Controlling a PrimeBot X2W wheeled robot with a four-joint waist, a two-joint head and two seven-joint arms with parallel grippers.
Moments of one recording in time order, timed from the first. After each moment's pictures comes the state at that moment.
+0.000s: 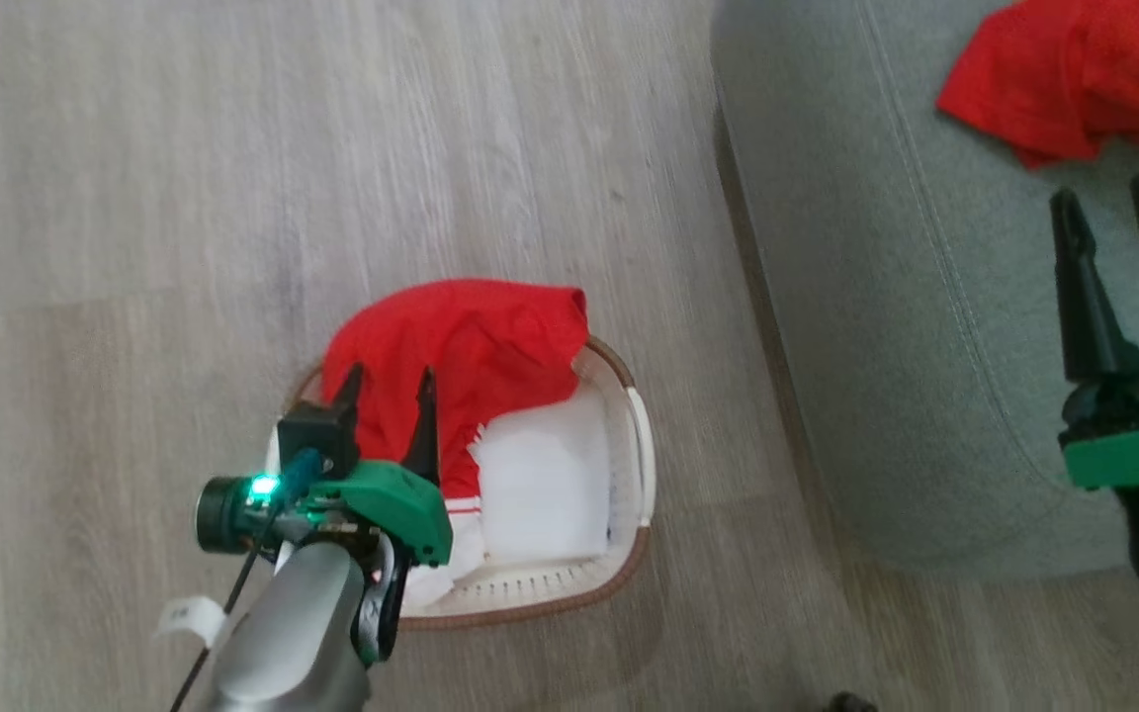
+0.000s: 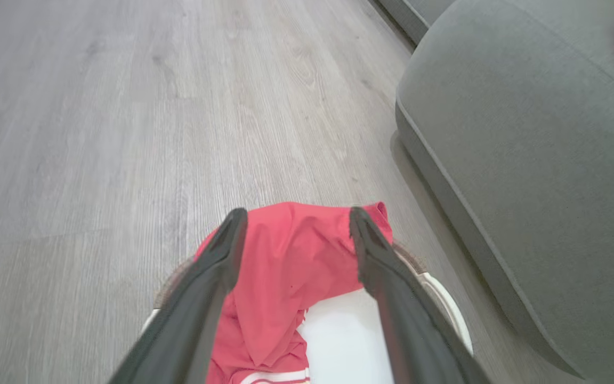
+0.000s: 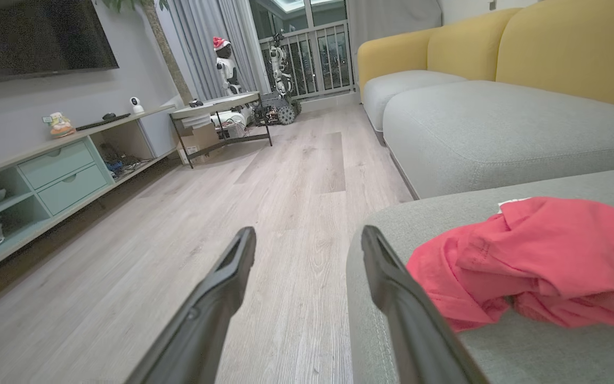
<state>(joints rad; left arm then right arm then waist) -0.35 0.05 -0.42 0.60 -0.31 0.15 -0.25 -0.18 -0.43 0.09 -0.05 0.66 0.13 -0.25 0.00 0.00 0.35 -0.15</state>
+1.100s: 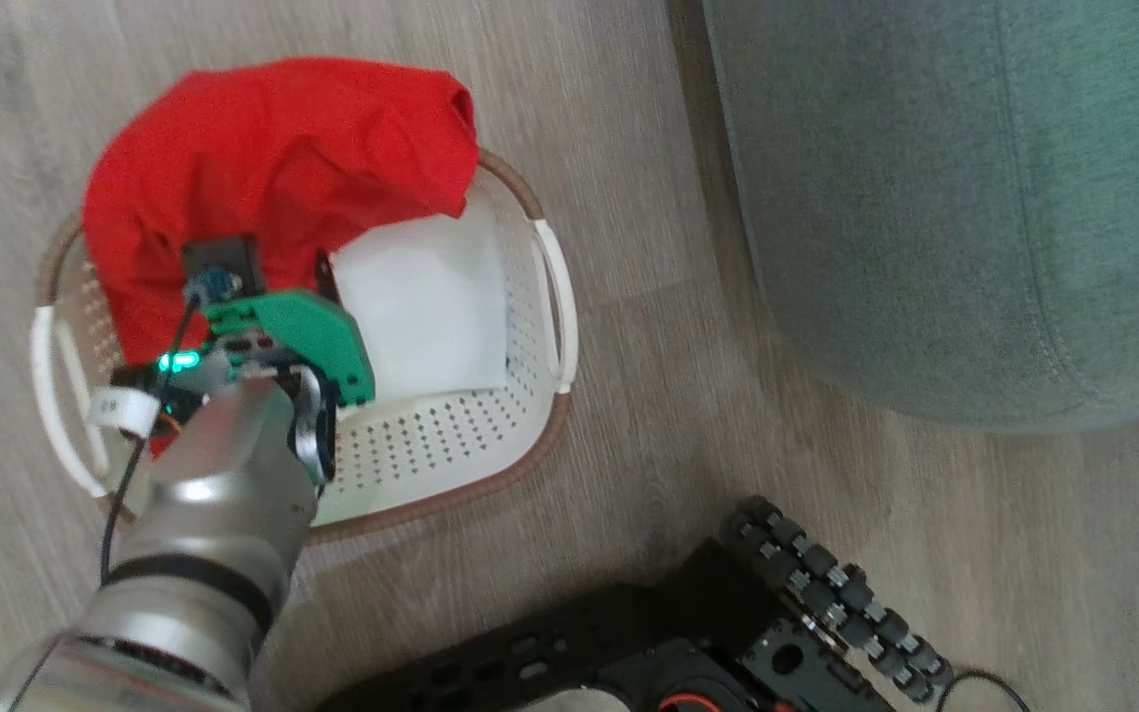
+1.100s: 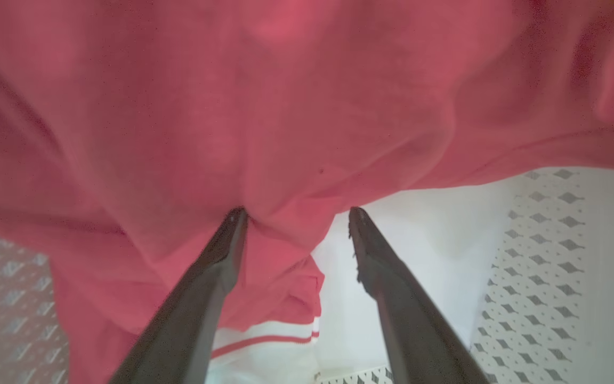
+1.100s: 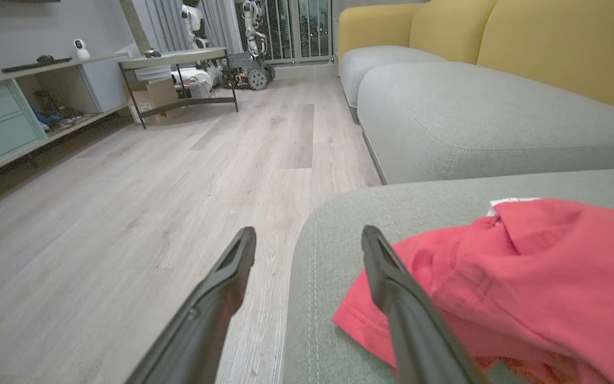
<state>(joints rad) -0.86 0.05 -0.53 1.25 -0.60 0.19 -0.25 -0.47 -0.47 0.04 -0.17 0.71 0.13 -0.26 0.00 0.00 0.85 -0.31</state>
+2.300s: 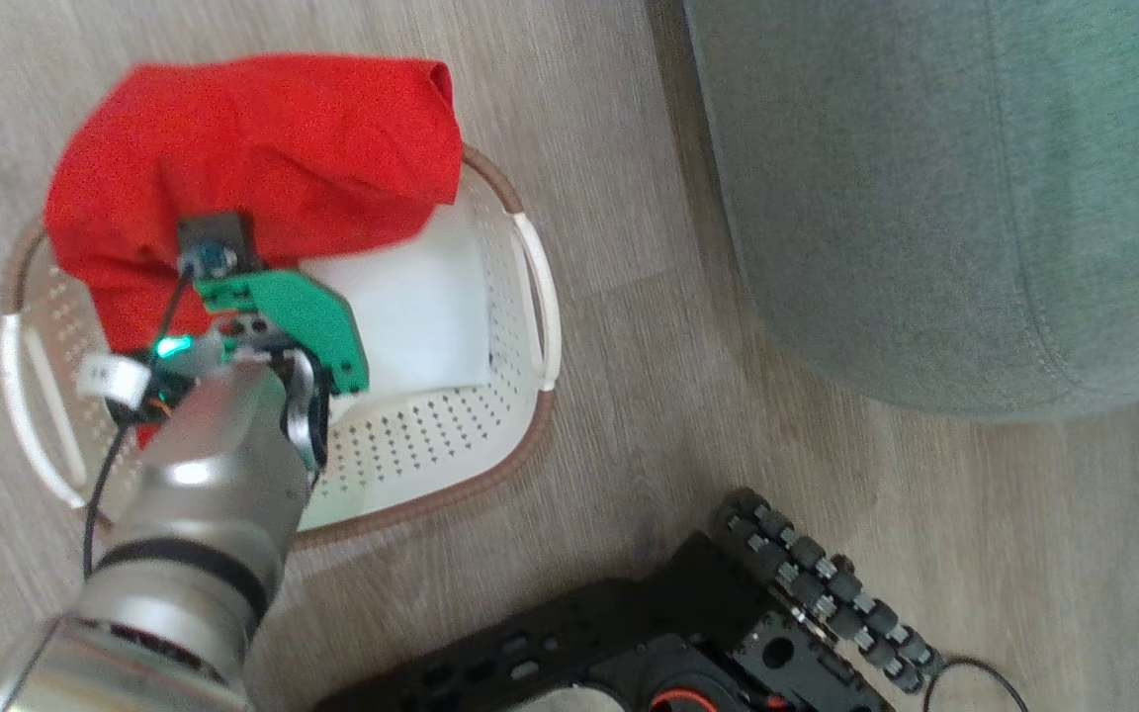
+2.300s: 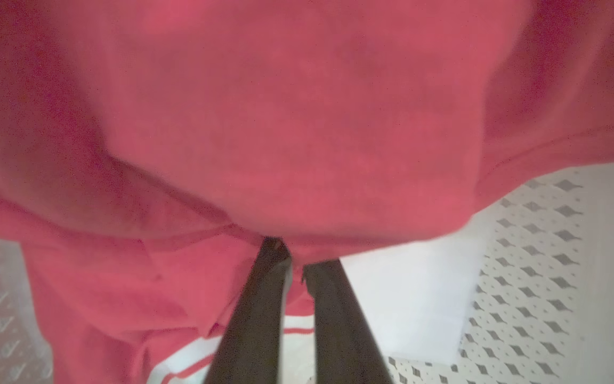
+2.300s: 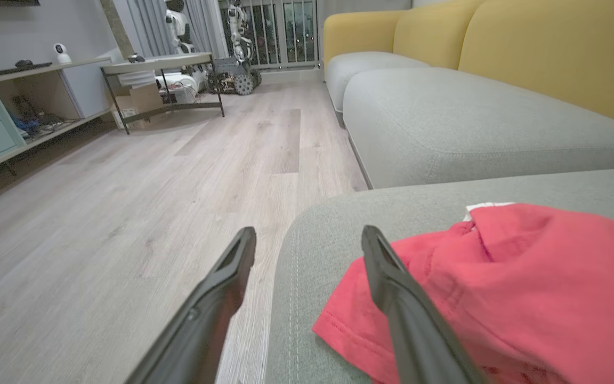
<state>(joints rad) -0.92 0.05 -0.57 1.30 -0.63 0.19 -0.18 -0.51 -0.45 0.02 -0.15 0.71 0.13 -0.26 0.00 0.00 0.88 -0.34</state>
